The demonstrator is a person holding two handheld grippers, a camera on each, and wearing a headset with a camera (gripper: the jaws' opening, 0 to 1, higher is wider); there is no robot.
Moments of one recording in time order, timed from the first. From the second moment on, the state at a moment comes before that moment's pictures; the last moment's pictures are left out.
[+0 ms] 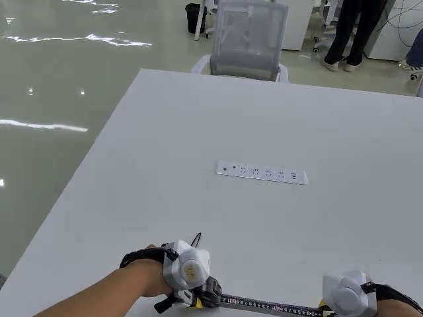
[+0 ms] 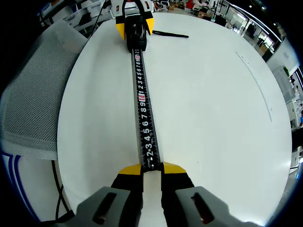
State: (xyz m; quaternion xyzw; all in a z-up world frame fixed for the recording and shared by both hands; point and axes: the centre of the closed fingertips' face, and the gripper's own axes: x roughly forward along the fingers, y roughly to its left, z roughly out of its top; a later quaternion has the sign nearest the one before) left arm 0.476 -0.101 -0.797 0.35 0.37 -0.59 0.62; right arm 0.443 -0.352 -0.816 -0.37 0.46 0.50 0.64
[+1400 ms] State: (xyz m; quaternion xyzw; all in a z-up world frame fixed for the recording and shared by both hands) left arm 0.475 -0.100 -0.797 0.36 0.37 -0.59 0.62; right arm 0.450 -0.364 -0.808 -0.34 0.43 0.45 0.71
